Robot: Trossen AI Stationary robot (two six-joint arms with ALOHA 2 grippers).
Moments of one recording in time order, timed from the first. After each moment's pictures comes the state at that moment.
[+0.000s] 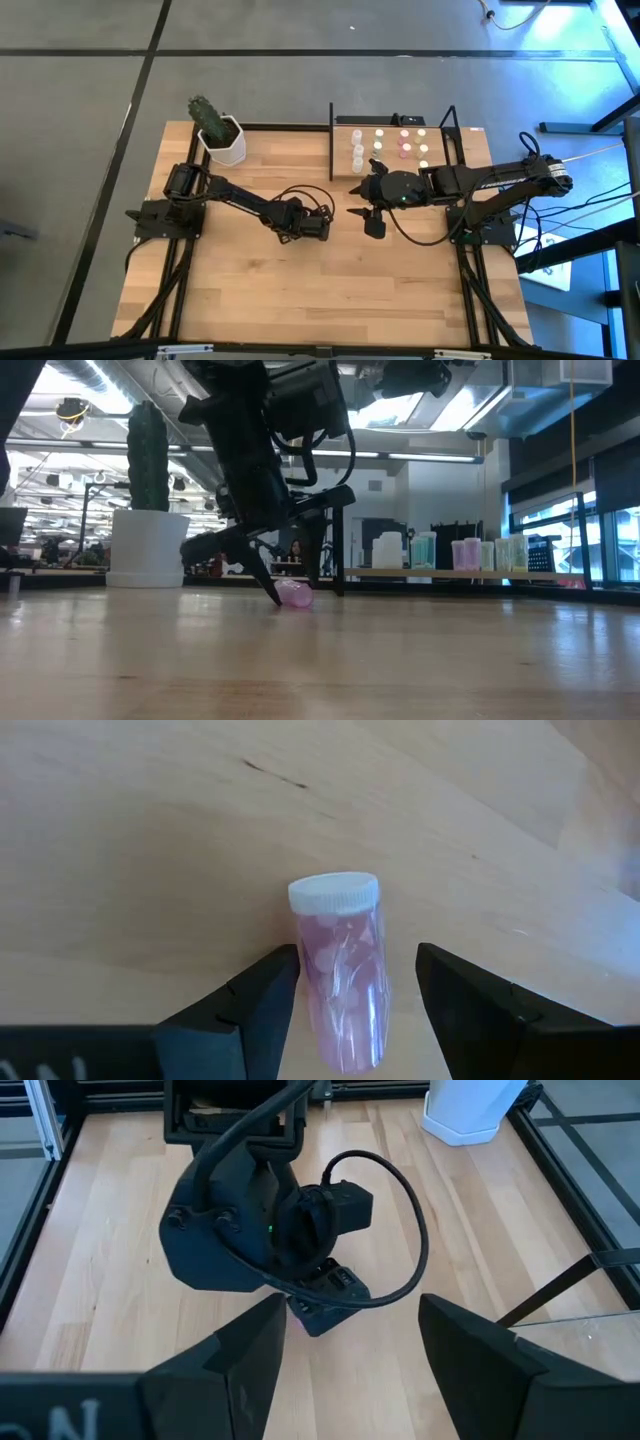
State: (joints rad) left arm -0.13 1.96 1.20 -0.48 -0.38 -2.08; right arm 0.15 1.32 1.20 -0.52 0.22 0.15
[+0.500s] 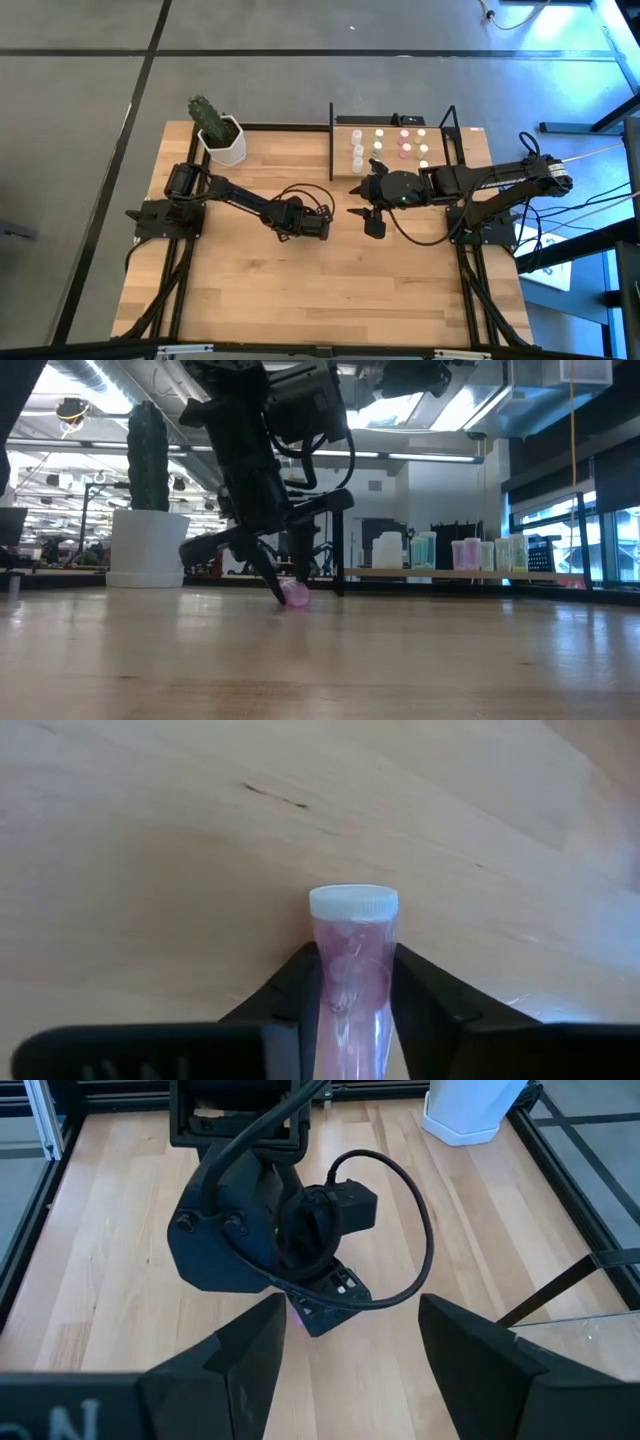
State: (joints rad) left arm -0.12 1.97 1.19 -0.49 -0.38 -2.05; right arm 0.15 1.32 1.20 -0.52 0.22 0.15
